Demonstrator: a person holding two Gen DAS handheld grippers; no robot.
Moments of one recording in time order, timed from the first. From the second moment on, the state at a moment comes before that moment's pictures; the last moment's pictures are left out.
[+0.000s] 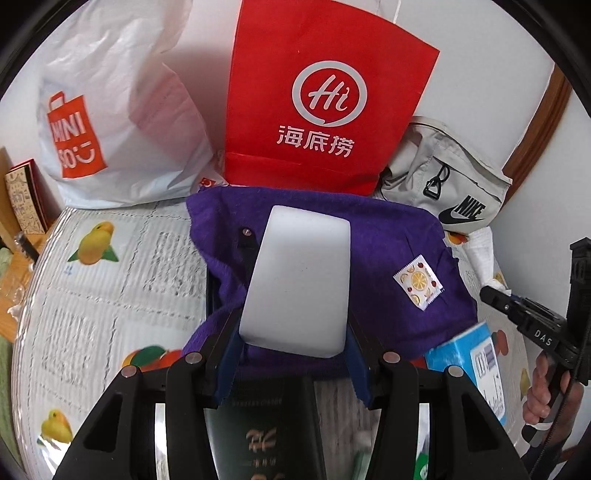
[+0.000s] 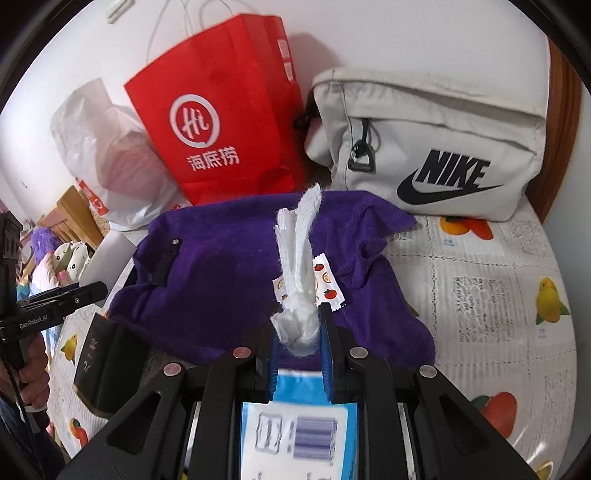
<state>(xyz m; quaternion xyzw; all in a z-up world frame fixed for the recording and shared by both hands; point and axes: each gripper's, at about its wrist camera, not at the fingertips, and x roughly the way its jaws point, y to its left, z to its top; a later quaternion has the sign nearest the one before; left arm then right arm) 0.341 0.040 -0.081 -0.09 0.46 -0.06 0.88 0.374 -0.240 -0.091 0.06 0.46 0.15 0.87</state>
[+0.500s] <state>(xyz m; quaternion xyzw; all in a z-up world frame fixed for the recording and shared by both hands) 0.383 0.035 -0.114 -0.09 0.50 -0.05 0.86 0.405 -0.244 -0.137 0.08 0.51 0.13 0.84</state>
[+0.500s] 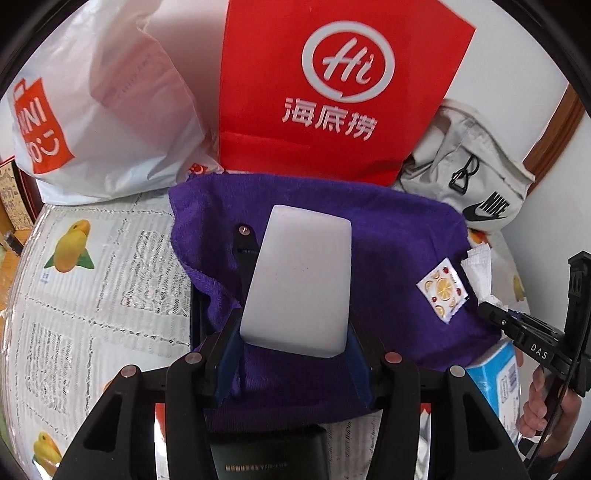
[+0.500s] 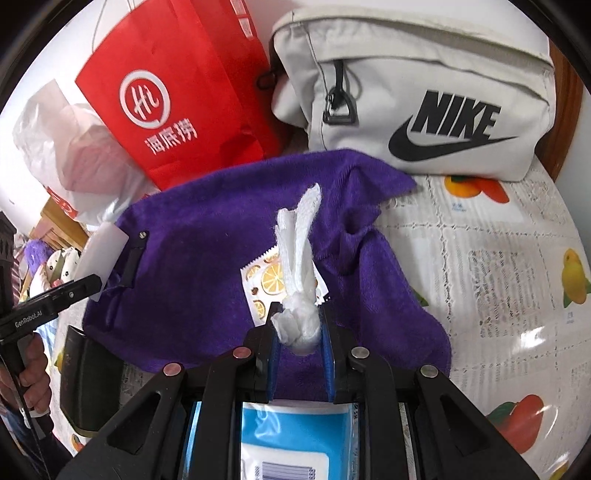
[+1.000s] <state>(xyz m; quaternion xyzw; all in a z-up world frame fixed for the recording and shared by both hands) 0.392 0.029 -0.138 -0.08 0.54 -0.05 0.84 0.414 -0.249 -0.157 0.09 0.55 0.12 0.82</state>
